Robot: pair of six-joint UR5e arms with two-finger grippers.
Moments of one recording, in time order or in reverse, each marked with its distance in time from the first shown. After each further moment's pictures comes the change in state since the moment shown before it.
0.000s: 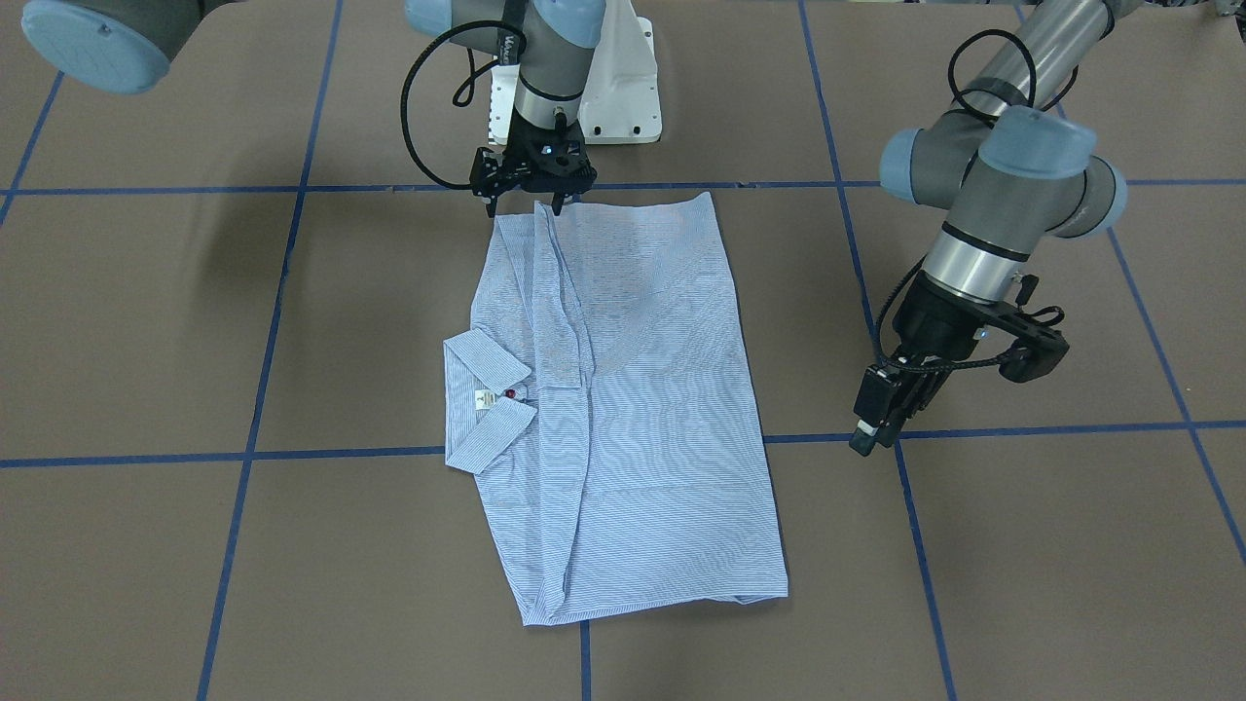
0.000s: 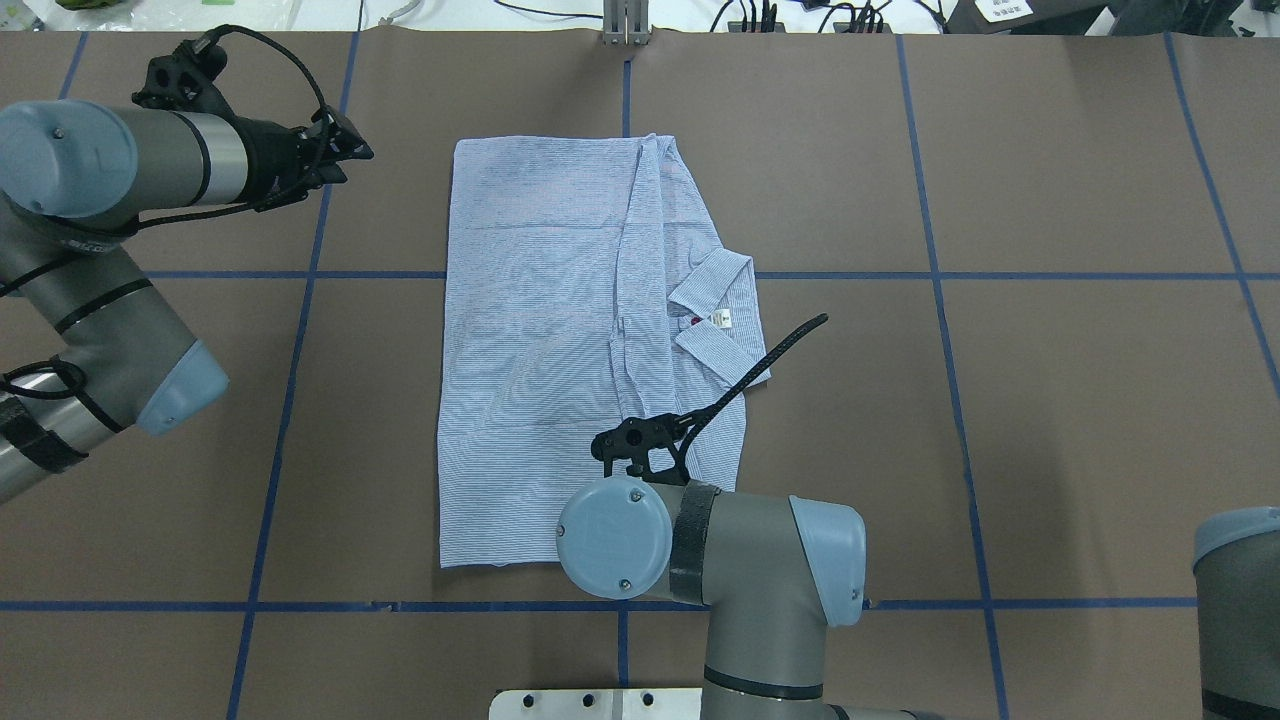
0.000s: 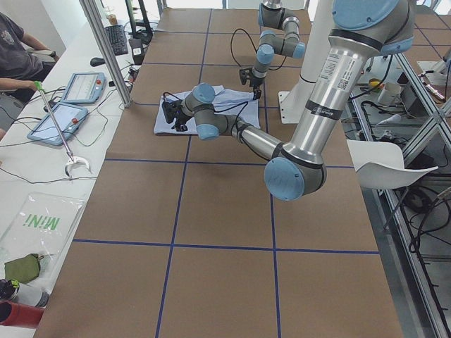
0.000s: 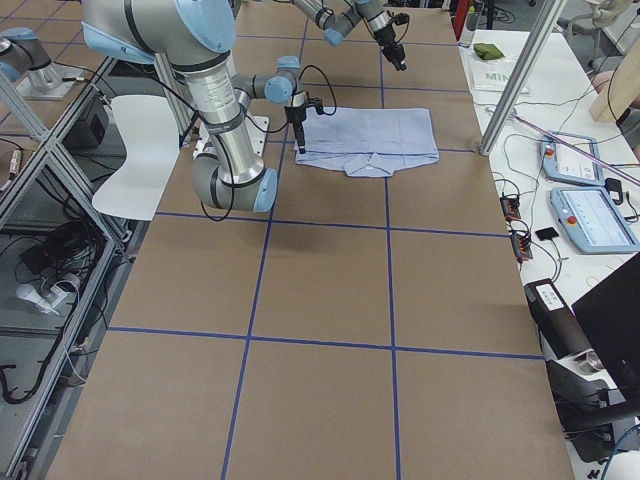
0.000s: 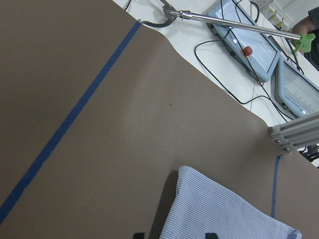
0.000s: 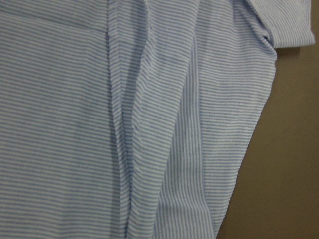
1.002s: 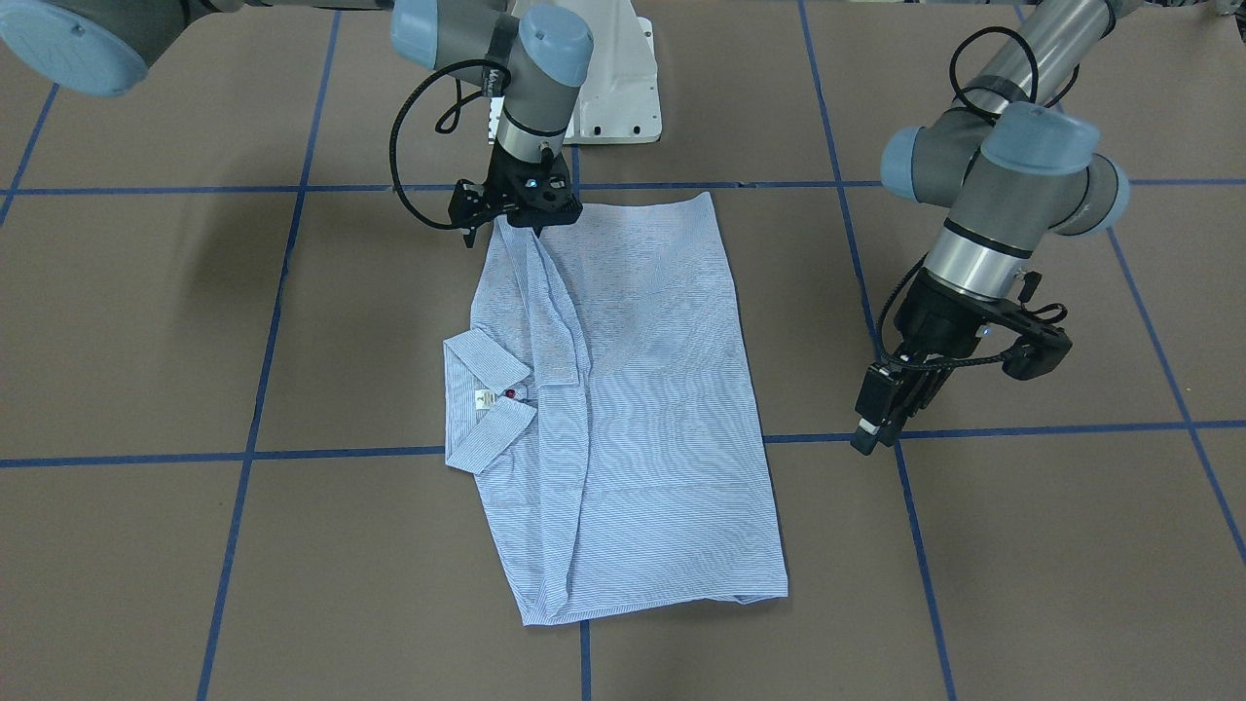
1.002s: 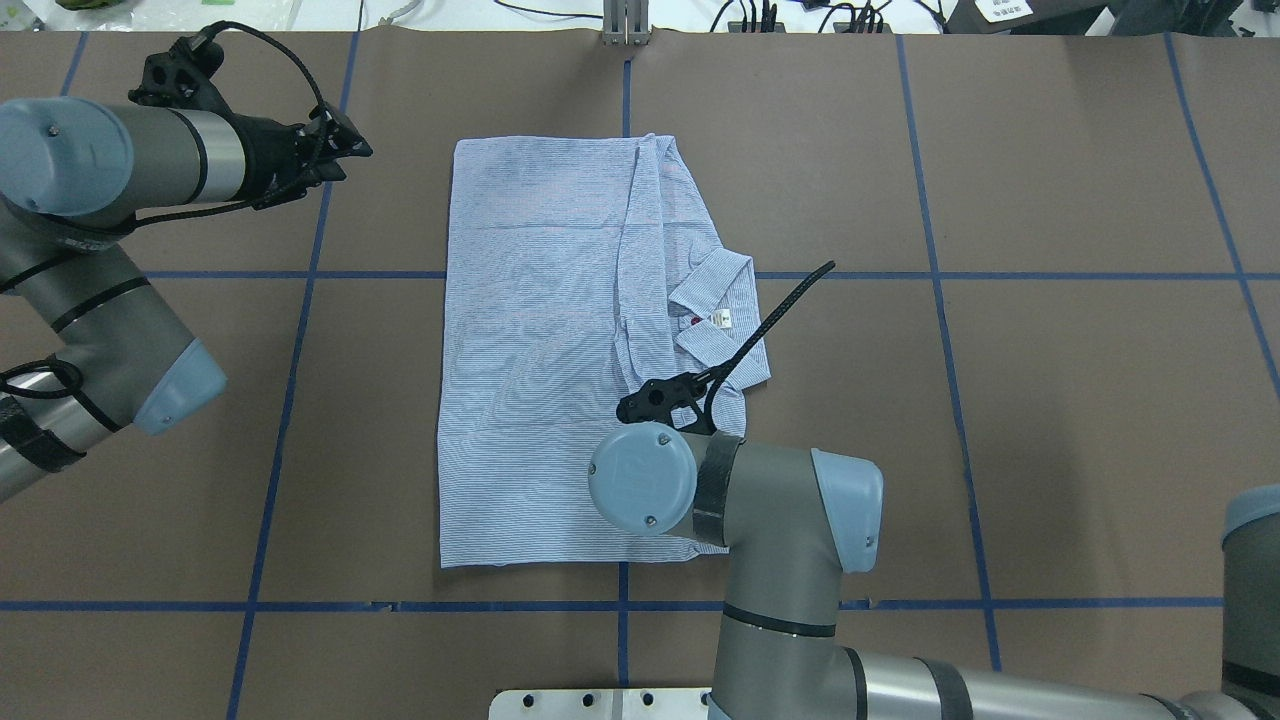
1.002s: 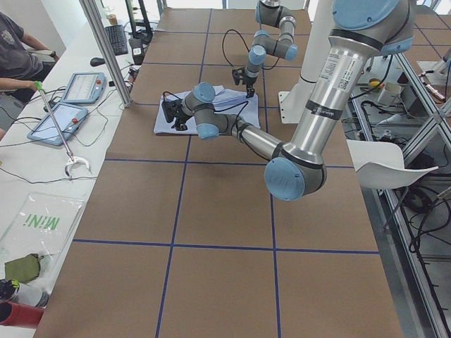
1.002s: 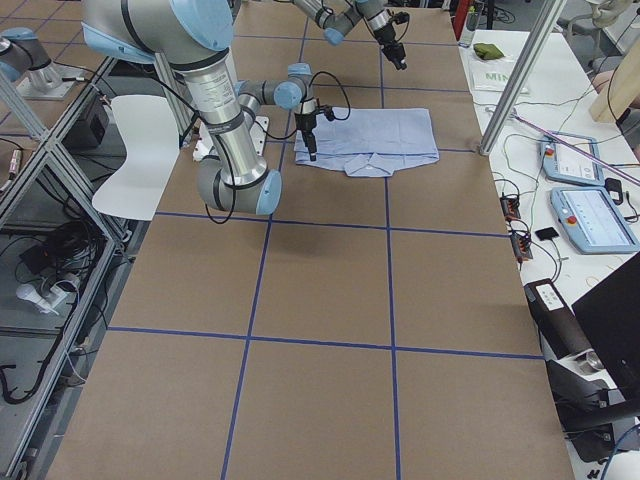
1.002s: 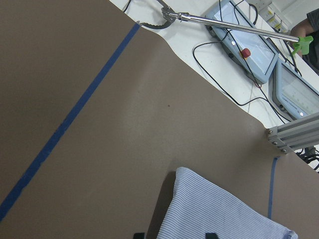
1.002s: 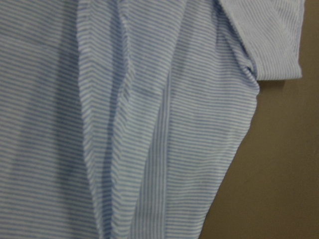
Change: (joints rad) left arm -0.003 0.001 -0.008 0.003 0.000 -0.004; right arm 0.076 -0.031 -0.028 0.002 0.017 -0.132
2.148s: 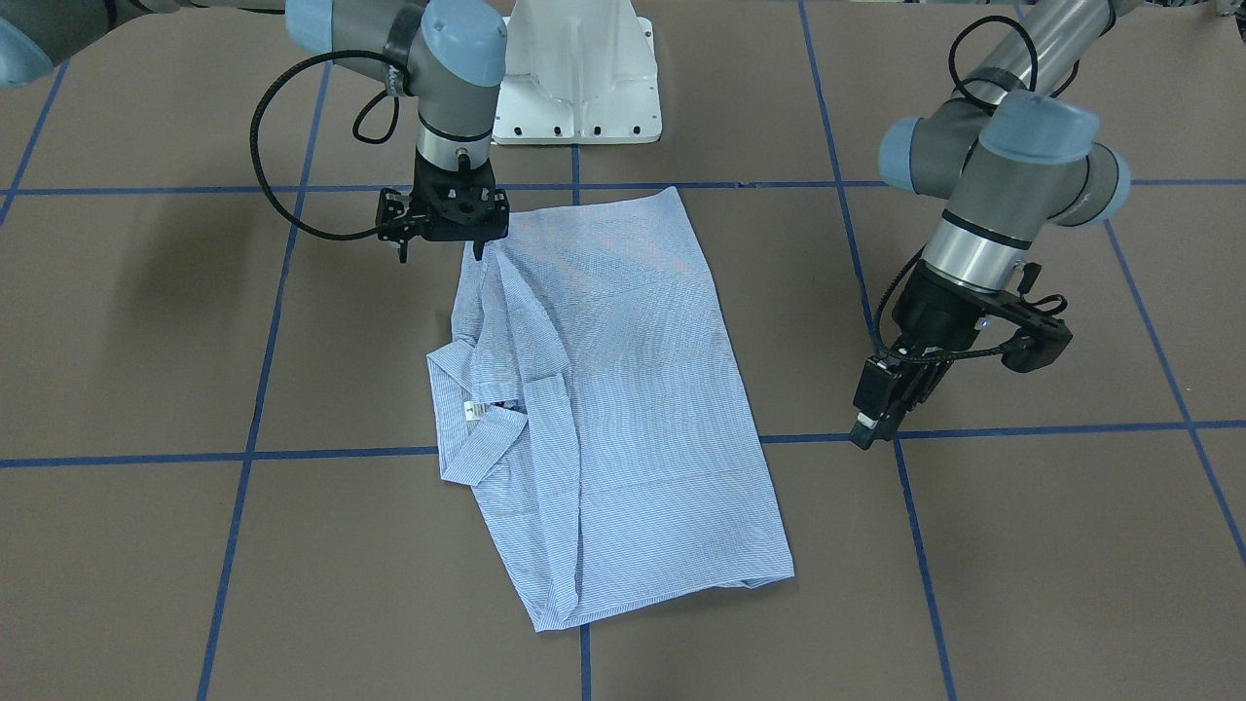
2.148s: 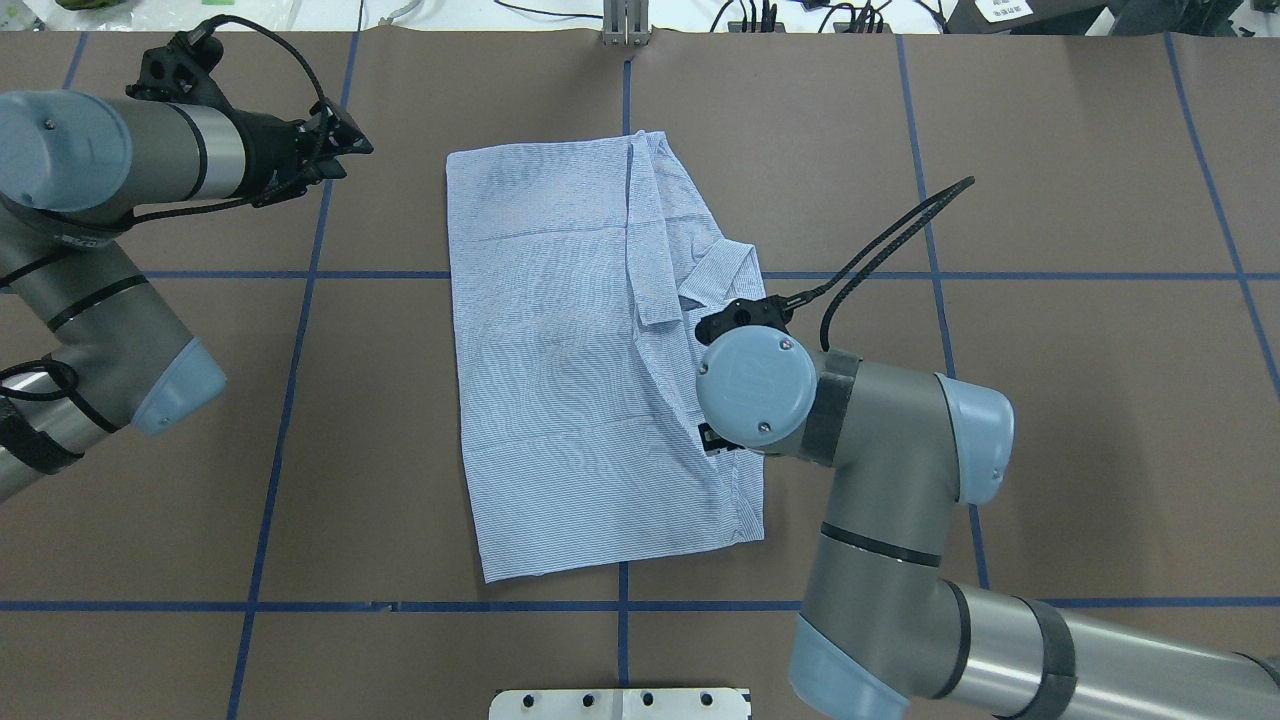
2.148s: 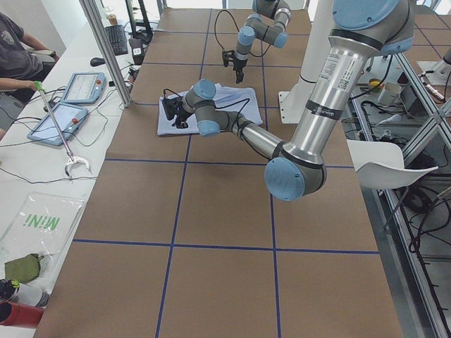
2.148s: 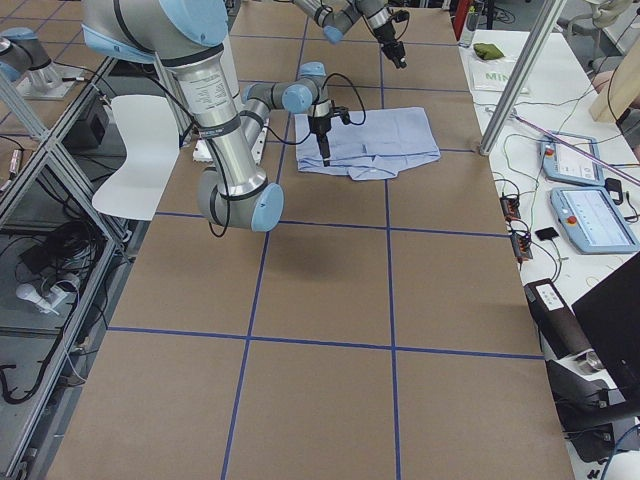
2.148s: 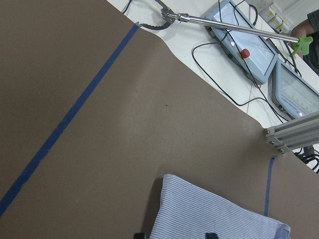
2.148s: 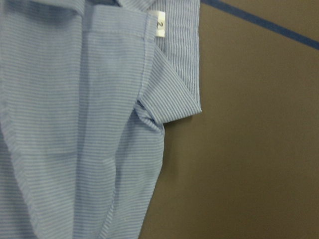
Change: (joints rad) left arm 0.000 0.000 -0.030 0.038 0.000 -0.001; right arm 0.129 -0.065 0.106 0.033 0.053 -0.003
